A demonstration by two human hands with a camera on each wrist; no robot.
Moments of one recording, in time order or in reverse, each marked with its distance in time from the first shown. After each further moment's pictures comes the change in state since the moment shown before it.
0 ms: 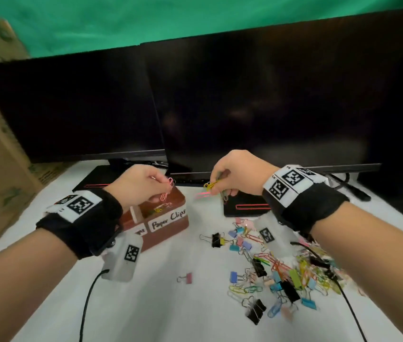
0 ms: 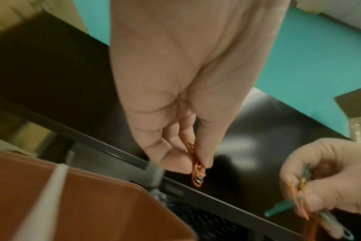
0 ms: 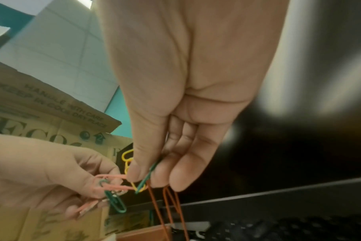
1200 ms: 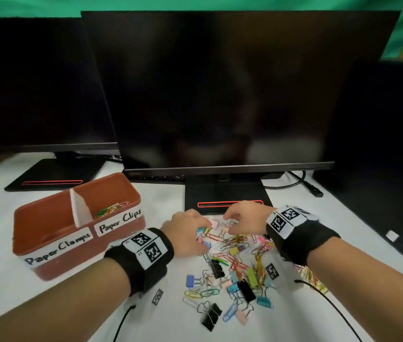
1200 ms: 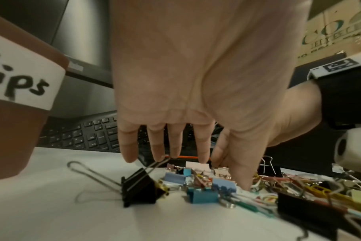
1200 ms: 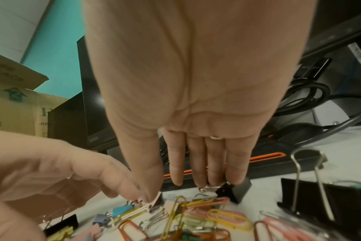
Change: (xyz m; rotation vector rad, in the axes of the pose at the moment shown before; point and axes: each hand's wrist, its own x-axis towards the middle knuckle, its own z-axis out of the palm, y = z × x) left_hand 0.013 -0.001 0.171 0.590 -0.450 0.360; right_hand -0.053 0.115 0.033 -0.205 -0.307 0.394
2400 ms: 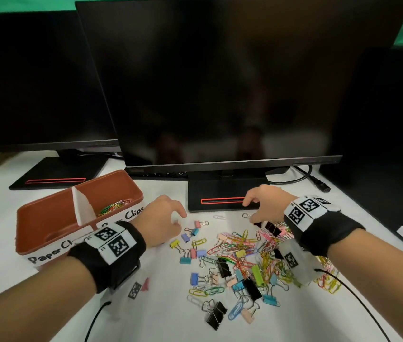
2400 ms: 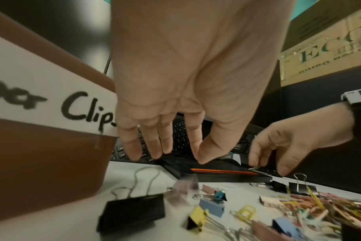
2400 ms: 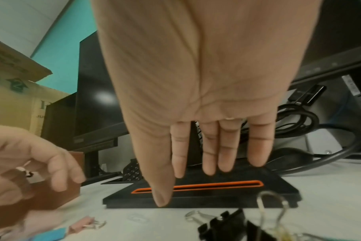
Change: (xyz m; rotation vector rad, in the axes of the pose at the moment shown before) left_hand -0.019 -0.034 -0.026 -0.132 0.179 -0.148; right_hand -0.005 0.021 -0.016 -0.097 0.177 0.079
